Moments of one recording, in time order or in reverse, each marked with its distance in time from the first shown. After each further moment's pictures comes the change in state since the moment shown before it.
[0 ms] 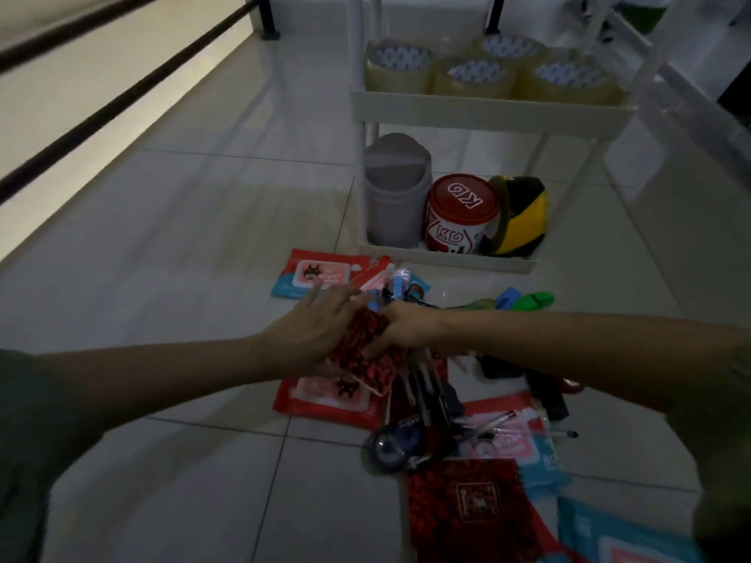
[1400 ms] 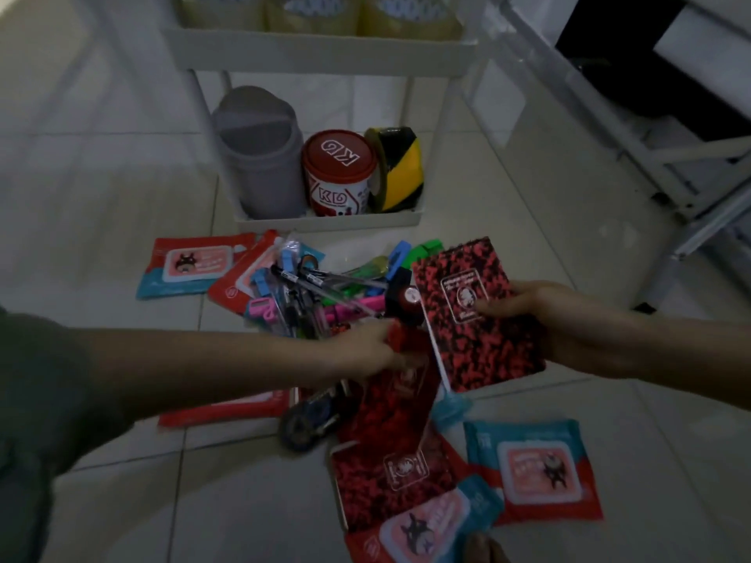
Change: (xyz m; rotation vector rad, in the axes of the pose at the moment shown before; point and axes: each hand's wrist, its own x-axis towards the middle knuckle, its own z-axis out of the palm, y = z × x) left_hand 0.104 0.144 -0.020 -1.299 -0.678 -0.401; right_hand -0.192 0.092 -0.046 0.832 0.427 0.238
